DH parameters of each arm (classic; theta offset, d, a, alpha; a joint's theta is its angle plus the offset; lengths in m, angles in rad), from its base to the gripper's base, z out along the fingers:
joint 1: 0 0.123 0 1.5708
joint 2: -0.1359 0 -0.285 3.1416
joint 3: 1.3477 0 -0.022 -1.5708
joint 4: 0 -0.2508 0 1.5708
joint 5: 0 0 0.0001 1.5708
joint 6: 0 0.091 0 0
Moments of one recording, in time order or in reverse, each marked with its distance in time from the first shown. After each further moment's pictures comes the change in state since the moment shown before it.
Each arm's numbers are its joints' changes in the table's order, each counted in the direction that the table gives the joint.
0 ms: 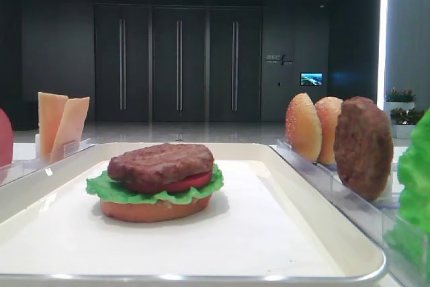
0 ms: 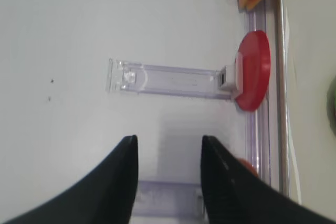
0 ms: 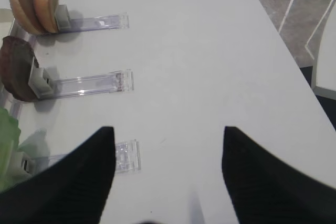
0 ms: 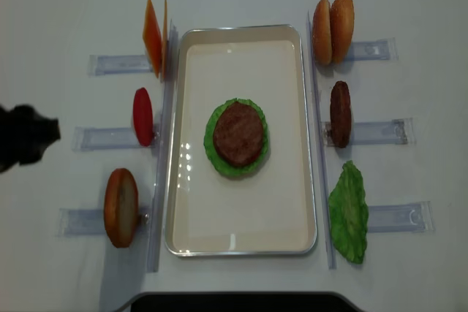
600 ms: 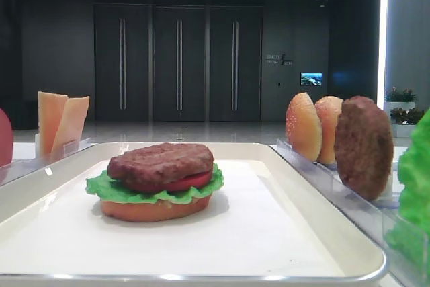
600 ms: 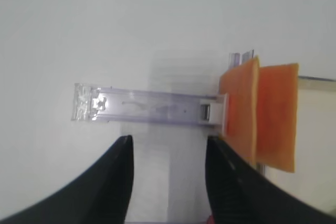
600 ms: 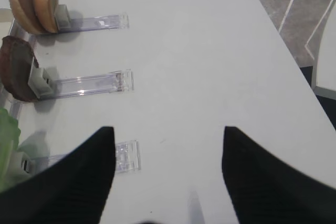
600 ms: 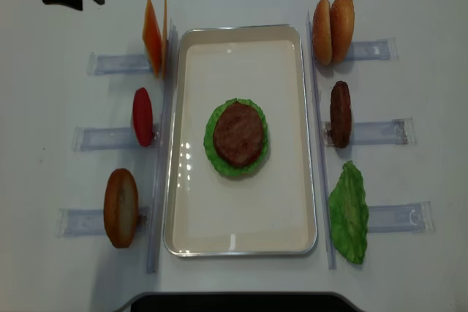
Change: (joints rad) left arm 0.000 -0.776 -0.805 0.073 0.152 0.020; right arm 0.000 0.000 0.000 0.000 0.000 0.000
